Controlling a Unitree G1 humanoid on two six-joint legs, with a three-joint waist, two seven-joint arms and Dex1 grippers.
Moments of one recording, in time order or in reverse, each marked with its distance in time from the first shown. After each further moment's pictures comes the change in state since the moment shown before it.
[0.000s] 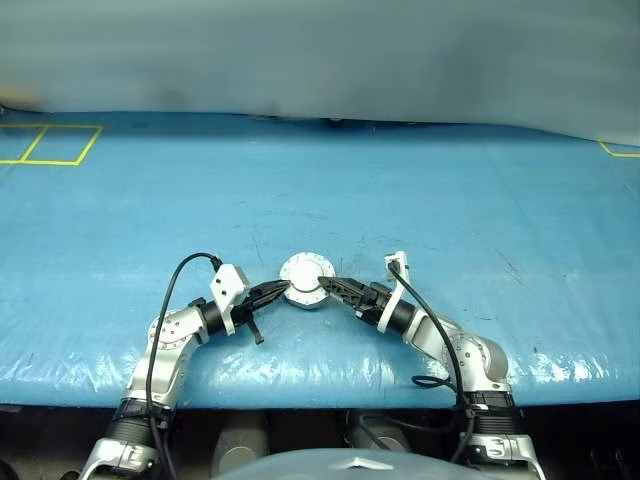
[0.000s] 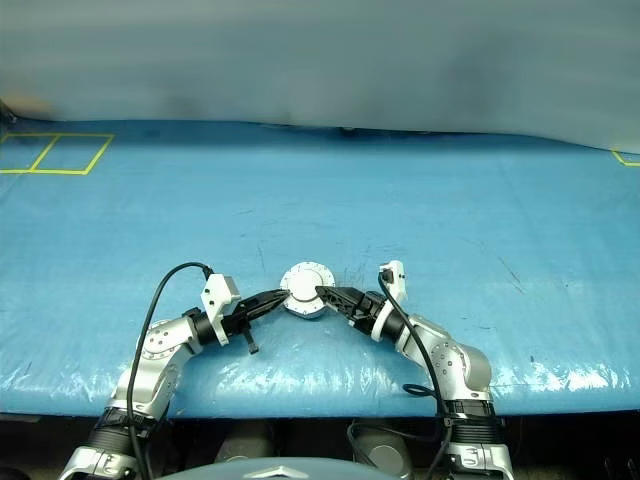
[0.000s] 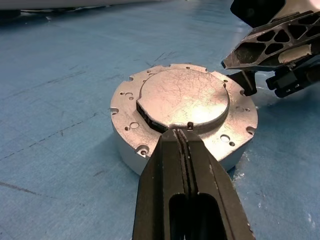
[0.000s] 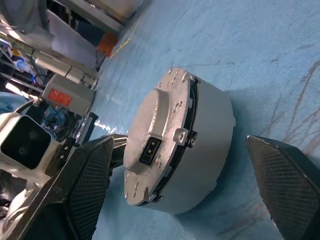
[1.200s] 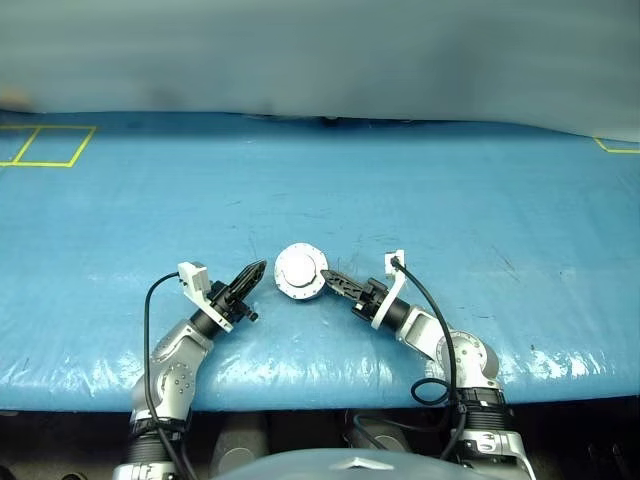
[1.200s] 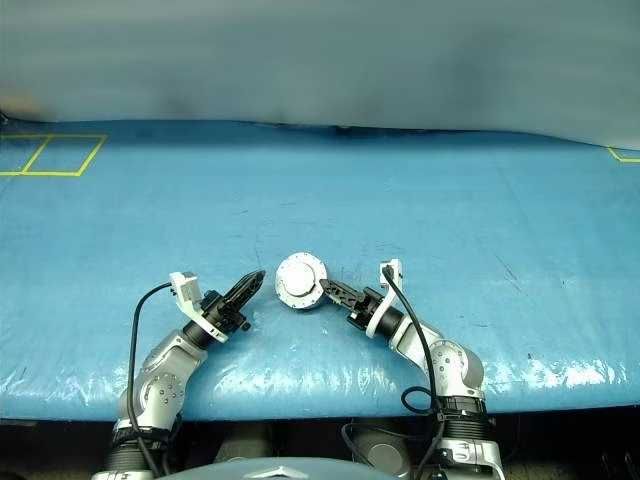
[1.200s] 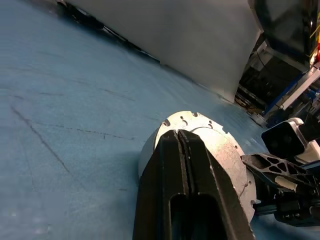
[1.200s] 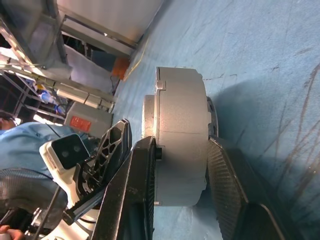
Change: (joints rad) left arm 0.083 -0.228 0.241 -0.065 -0.438 0.335 0.141; right arm -0.013 0.047 -0.043 0.040 0.100 0.016 -0.046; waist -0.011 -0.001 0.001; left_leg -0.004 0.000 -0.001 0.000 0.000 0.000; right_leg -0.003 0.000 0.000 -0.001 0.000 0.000
